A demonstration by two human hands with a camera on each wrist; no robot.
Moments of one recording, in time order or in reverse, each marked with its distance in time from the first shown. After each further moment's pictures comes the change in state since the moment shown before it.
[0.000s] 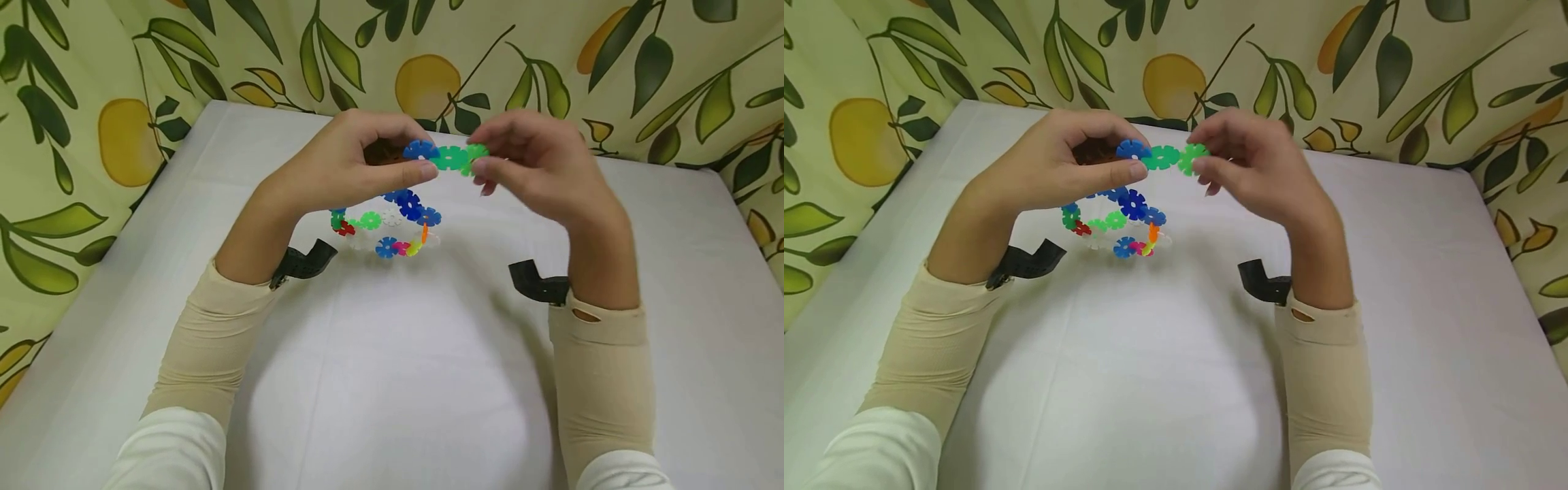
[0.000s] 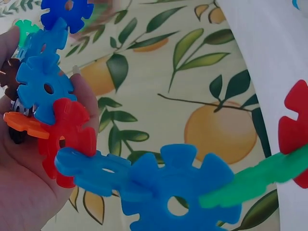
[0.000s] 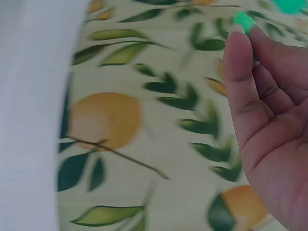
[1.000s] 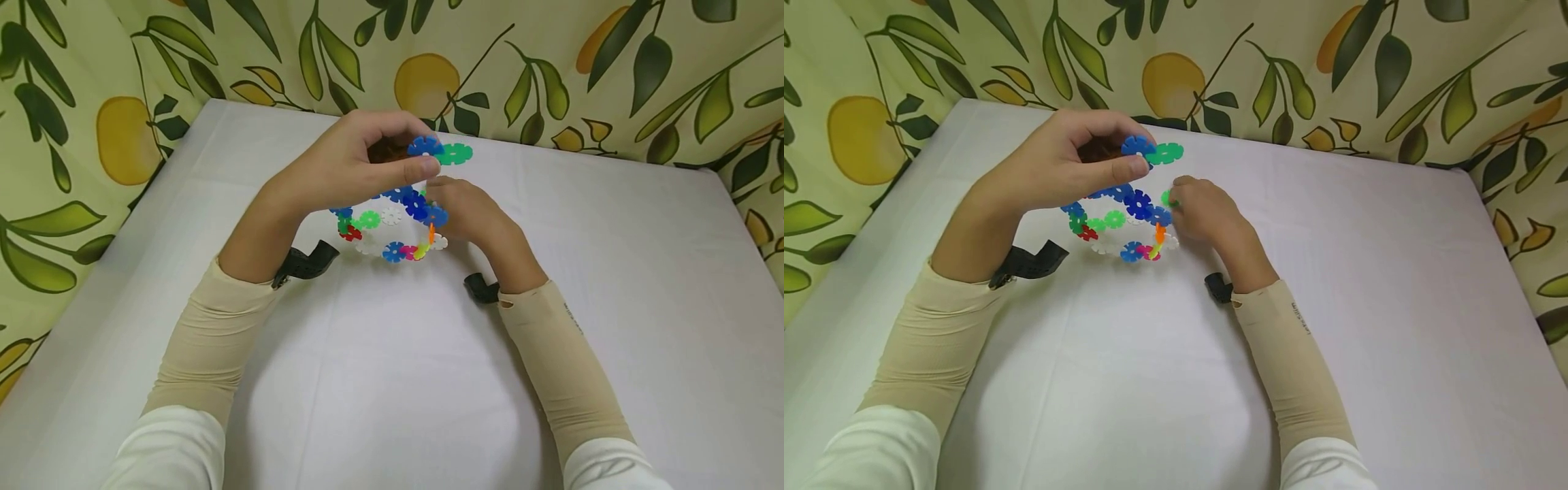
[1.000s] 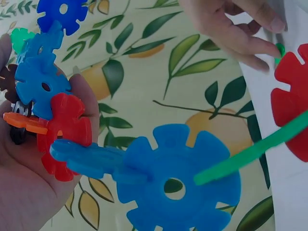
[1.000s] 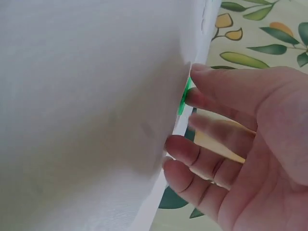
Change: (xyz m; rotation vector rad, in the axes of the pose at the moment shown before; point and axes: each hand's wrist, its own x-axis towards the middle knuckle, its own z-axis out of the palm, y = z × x) left_hand 0.003 -0.004 0.005 -0.058 0.001 -0.010; right_hand 0.022 0.075 0.066 -0.690 -0.474 0.469
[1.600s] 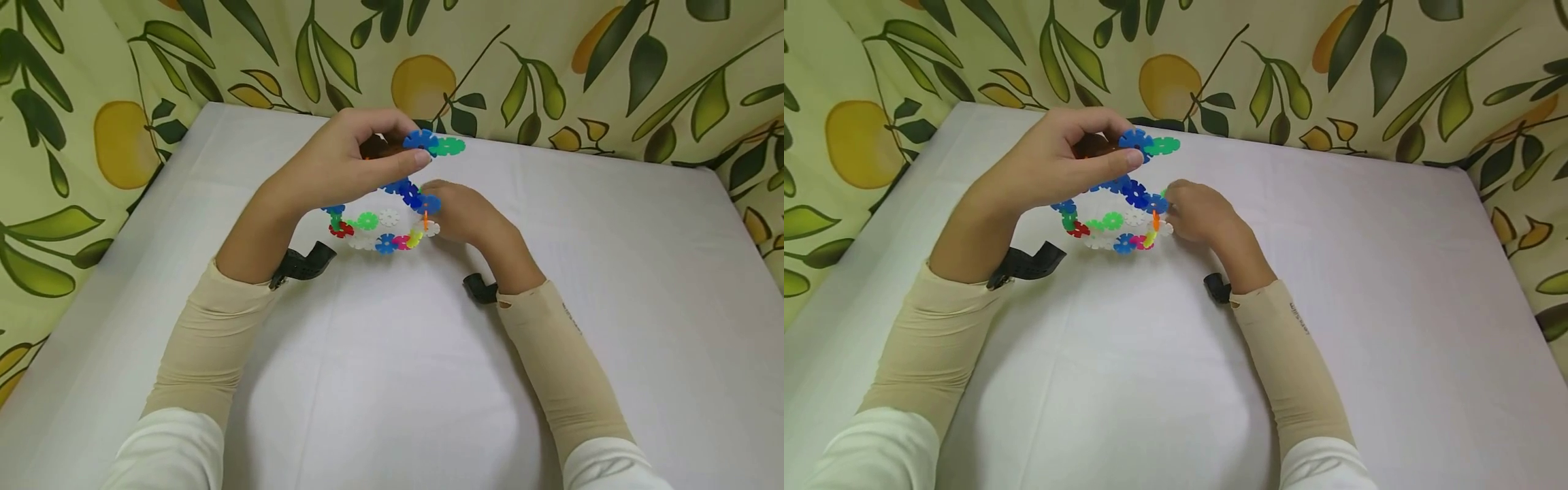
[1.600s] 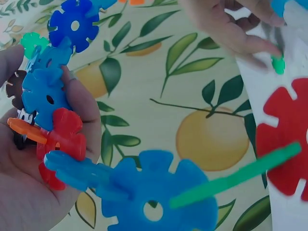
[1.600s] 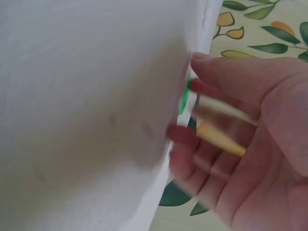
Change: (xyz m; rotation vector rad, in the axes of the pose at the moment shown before) left_hand 0.001 -0.002 0.000 0.002 0.073 -0.059; right_hand -0.001 0.003 0.002 0.092 0.016 0.002
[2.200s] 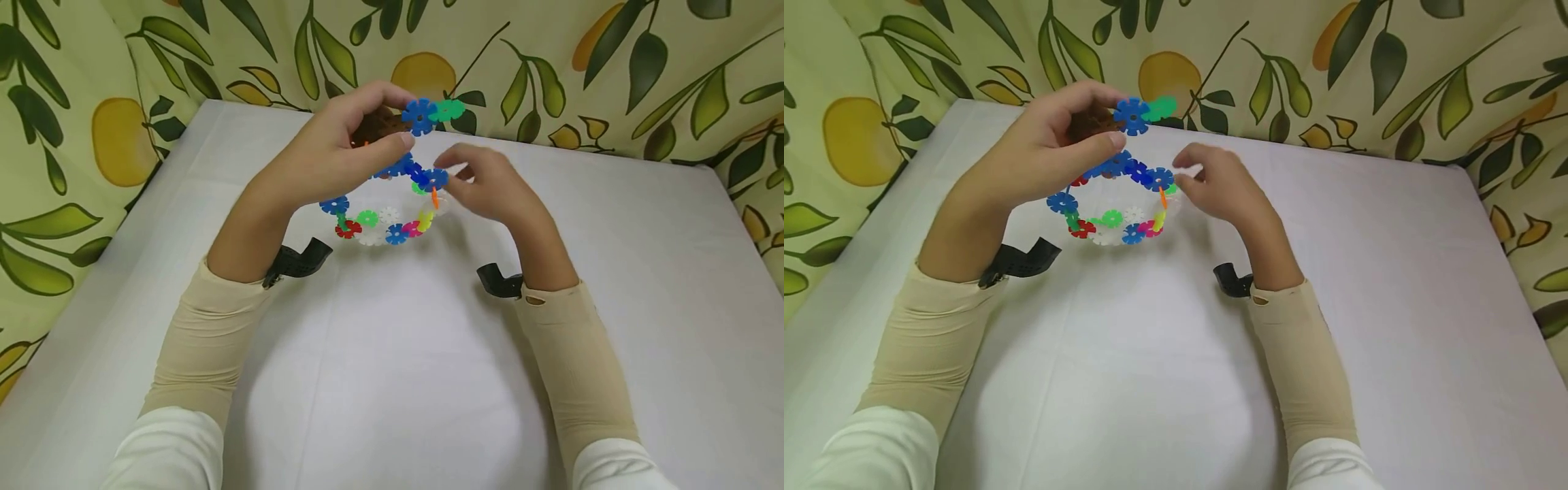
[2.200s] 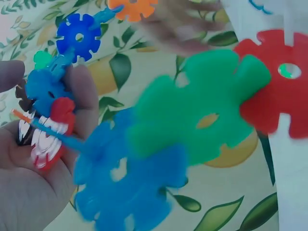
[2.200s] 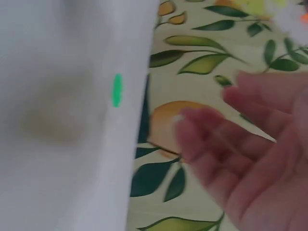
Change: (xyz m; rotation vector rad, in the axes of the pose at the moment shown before) left_hand -0.004 0.010 -0.006 -0.047 0.030 -0.053; right_hand -0.027 -0.004 -0.041 0.300 0.248 -0.035
